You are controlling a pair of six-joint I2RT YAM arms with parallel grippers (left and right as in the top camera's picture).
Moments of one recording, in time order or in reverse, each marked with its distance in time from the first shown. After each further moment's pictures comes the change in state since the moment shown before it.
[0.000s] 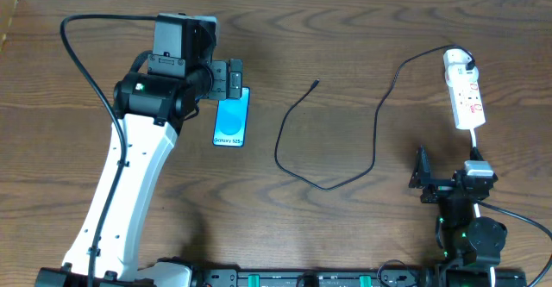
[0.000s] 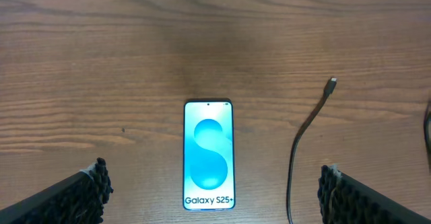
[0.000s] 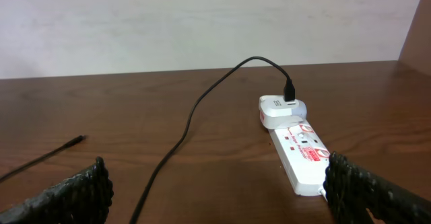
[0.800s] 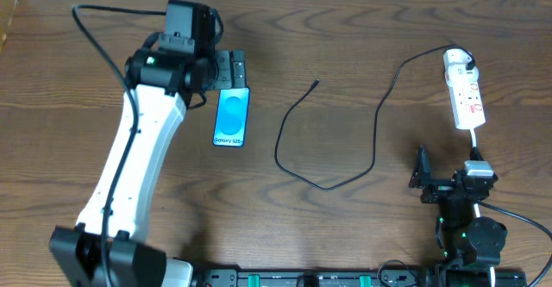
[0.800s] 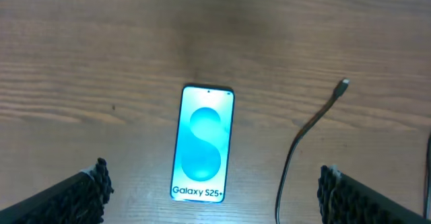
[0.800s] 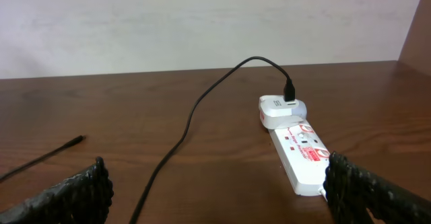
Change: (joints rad) left arm 0.000 0.156 0.126 -0.105 -0.017 -0.133; right arm 0.000 0.000 0.000 0.000 0.000 0.000
